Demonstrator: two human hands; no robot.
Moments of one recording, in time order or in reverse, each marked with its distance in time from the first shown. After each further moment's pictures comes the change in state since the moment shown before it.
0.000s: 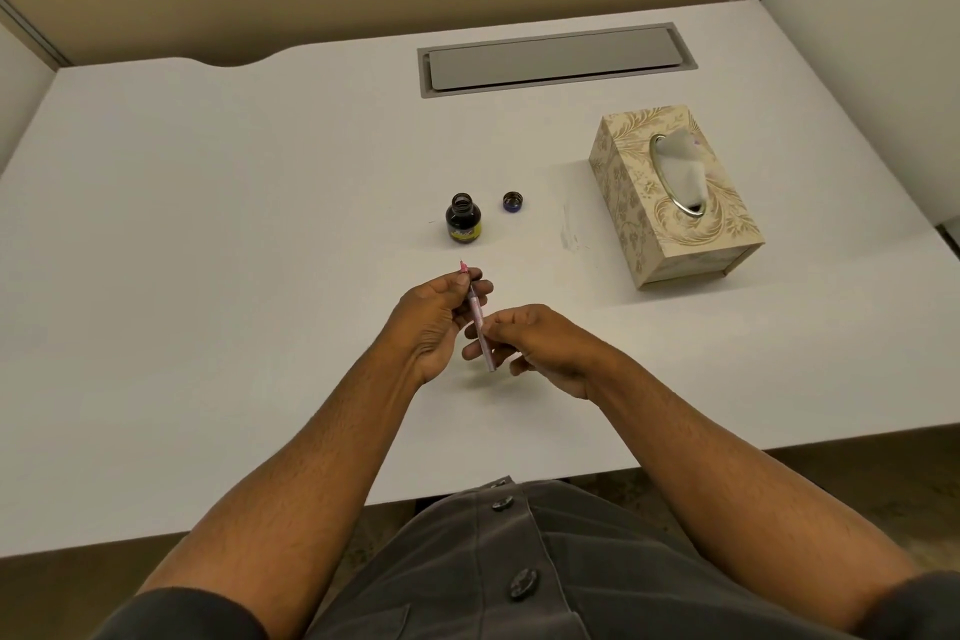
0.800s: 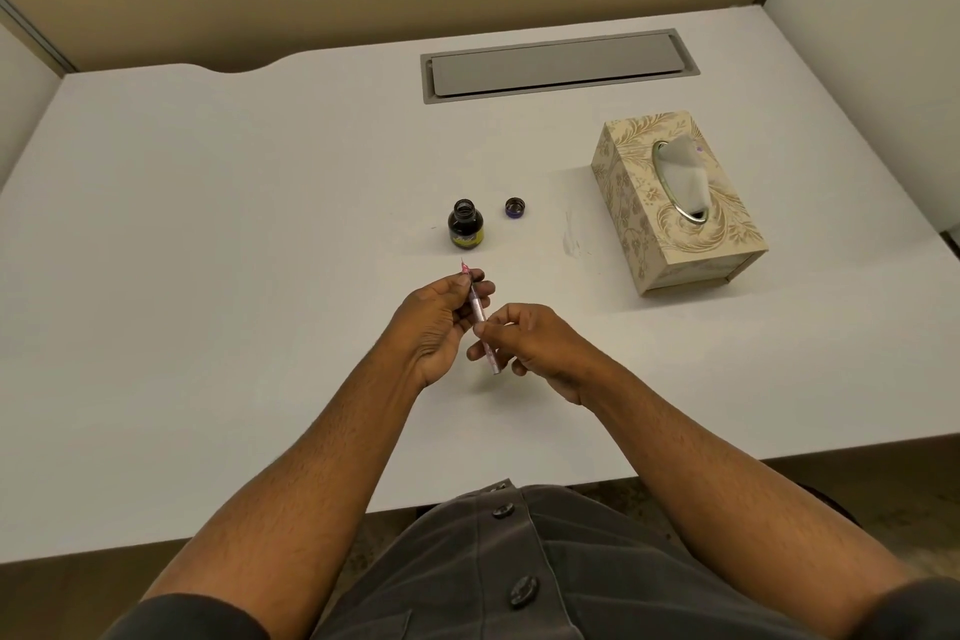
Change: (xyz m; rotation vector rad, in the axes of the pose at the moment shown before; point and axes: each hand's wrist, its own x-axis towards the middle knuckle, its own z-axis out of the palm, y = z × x) left_hand 0.003 0.003 0.001 -0.034 -0.012 -0.017; right_hand 0.002 -0.004 0.005 0.001 0.088 -0.044
